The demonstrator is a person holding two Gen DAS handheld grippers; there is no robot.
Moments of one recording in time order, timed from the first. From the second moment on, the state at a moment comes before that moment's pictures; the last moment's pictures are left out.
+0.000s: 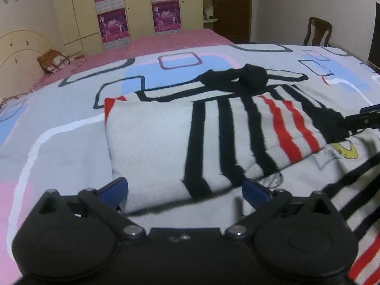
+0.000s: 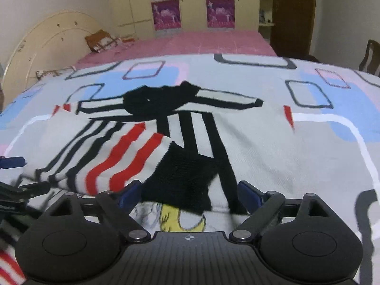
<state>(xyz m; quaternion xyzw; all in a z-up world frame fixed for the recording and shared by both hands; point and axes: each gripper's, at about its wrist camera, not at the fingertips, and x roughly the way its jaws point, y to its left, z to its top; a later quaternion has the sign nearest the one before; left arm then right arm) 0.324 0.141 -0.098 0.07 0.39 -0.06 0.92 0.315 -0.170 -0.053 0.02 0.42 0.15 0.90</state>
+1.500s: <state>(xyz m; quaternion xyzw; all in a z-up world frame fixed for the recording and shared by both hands) 0.067 0.161 -0.102 -0.14 0.43 -0.03 0.89 0.062 -0.346 -0.069 0.26 0.47 0.19 0.82</state>
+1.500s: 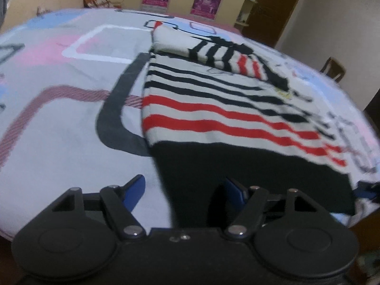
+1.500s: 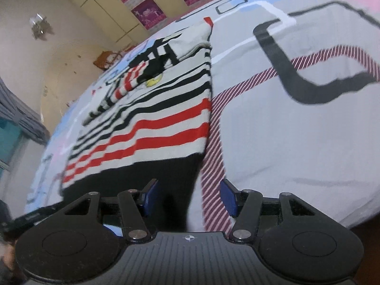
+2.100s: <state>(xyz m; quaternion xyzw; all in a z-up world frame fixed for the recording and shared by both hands) 0.094 0.210 -0.143 -0.41 0.38 -0.13 0.82 0.094 -0.338 -0.089 0.37 0.48 0.22 0.77</state>
